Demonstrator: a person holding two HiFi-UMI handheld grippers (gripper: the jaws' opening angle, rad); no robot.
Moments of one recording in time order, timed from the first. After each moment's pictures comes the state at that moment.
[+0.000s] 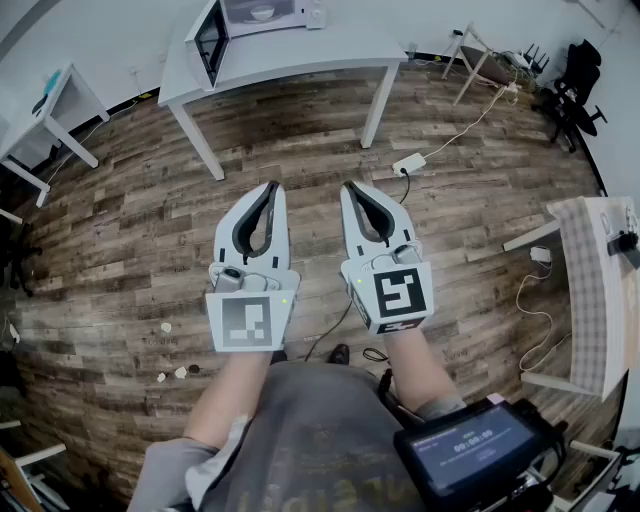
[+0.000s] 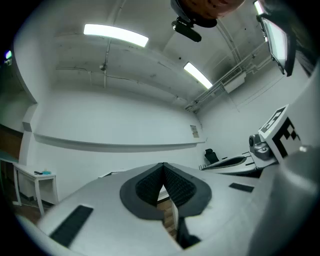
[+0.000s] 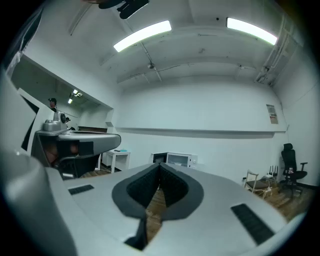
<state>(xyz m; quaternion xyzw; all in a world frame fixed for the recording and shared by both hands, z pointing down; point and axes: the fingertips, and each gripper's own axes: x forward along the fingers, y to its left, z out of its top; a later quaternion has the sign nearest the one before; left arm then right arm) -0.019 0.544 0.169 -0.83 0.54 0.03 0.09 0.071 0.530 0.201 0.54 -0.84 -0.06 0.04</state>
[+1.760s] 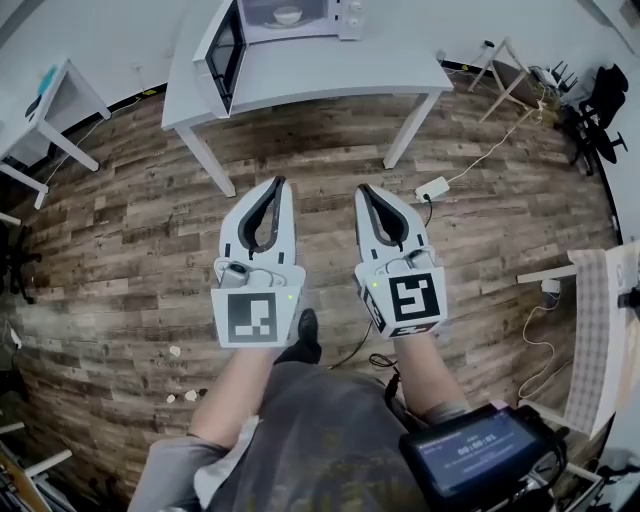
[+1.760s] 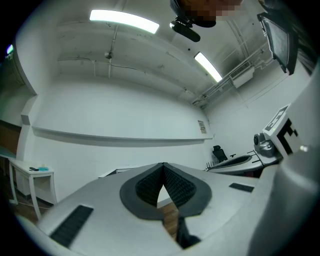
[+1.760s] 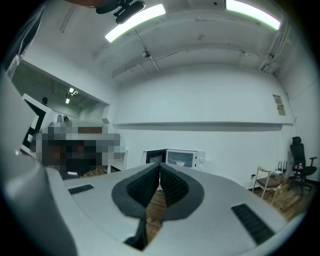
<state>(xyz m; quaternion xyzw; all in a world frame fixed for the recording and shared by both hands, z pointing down) -0.077 0.336 0.191 -0.83 0.56 0.03 0.07 0.025 0.329 0.225 0.53 -0.85 -0.03 0.05</state>
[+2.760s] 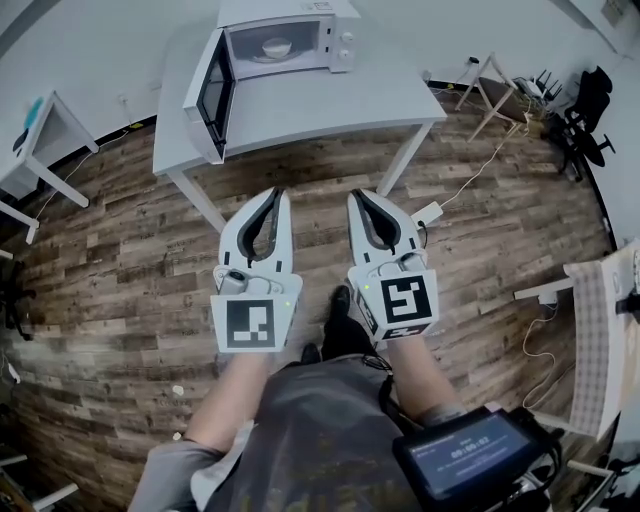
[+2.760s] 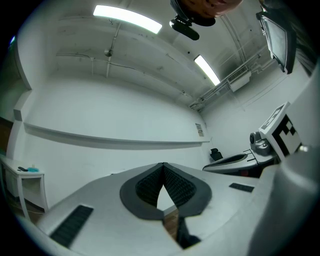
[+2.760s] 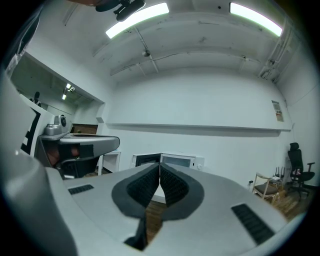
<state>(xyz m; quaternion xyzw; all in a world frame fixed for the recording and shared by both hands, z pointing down) -0.085 0.263 0.182 -0.84 0.53 0.05 0.09 0.013 0.254 0.210 0.55 -0.83 -0.06 0.04</state>
